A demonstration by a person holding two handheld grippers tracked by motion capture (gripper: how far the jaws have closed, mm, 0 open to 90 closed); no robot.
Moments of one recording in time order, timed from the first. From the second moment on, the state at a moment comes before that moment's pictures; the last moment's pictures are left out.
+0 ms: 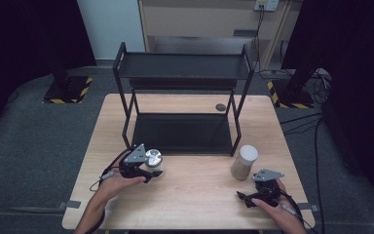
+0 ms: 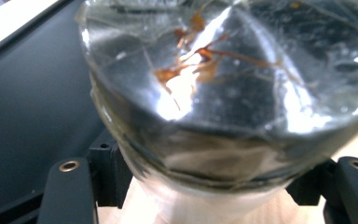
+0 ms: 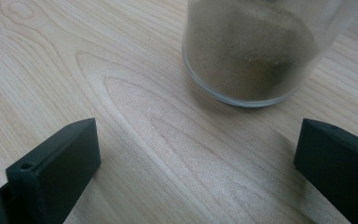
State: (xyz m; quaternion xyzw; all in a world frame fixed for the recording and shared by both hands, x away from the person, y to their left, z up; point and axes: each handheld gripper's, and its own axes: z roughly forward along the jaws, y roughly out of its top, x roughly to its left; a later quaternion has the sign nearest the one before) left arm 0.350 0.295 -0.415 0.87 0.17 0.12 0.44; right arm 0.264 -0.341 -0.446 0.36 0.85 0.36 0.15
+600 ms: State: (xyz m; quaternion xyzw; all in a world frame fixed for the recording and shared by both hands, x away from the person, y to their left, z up) left arm 0.381 0.282 -0.393 0.88 0.16 0.13 0.44; right arm 0.264 -0.342 -0.445 0.36 0.85 0.36 0.15
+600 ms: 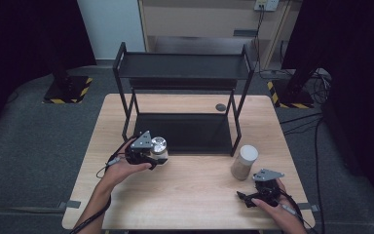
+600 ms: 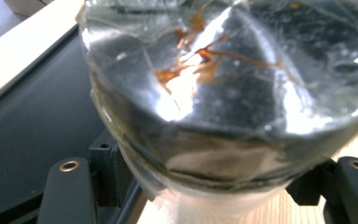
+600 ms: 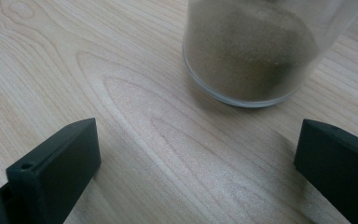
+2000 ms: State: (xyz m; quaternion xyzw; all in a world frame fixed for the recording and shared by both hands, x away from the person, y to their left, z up) left arm 0.428 0.290 -0.317 0.88 0.13 0.15 0.44; right arm 0.264 -0.342 -0.446 0.36 0.85 0.36 0.15
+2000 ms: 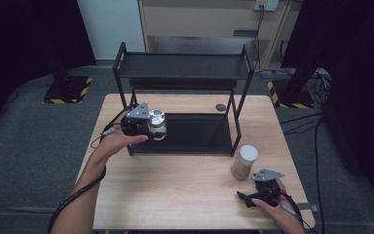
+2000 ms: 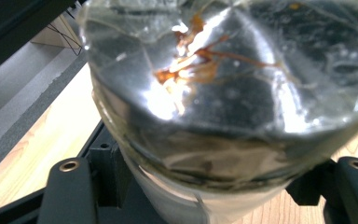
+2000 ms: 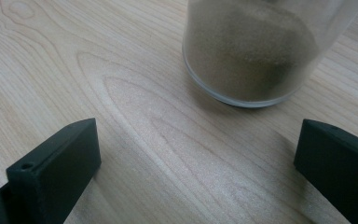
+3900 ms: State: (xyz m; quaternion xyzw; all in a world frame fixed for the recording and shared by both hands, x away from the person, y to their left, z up) left arm 0.421 0.294 -0.206 0.88 0.09 0.17 0.44; right arm 0.264 -0.342 -0.446 0.36 0.85 0.36 0.15
